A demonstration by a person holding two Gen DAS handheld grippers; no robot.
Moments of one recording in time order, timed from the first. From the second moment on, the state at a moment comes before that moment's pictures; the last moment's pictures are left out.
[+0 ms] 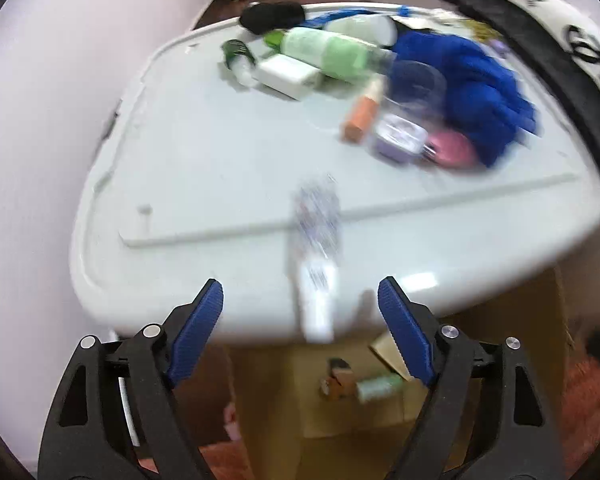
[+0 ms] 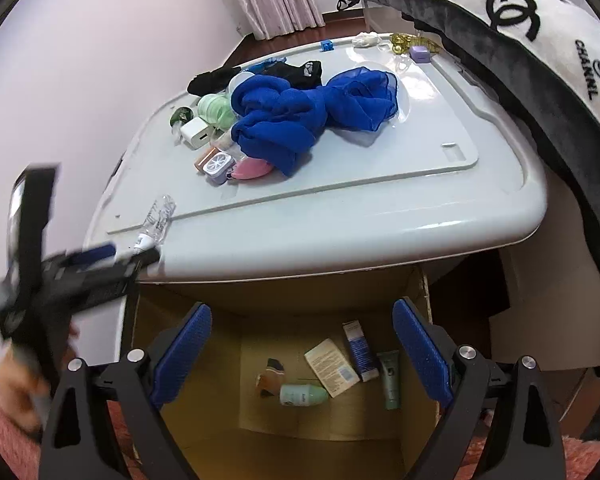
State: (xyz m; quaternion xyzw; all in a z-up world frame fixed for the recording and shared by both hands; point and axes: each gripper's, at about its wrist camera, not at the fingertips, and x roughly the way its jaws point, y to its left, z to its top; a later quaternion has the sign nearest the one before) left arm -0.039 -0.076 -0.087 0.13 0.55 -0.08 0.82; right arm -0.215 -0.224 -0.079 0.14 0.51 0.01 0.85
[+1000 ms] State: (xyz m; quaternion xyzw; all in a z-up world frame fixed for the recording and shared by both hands) left arm -0.052 -0.069 -0.038 0.05 0.49 -0.14 0.86; right arm -0.106 -0.222 -0.049 0.18 0.45 0.04 0.87
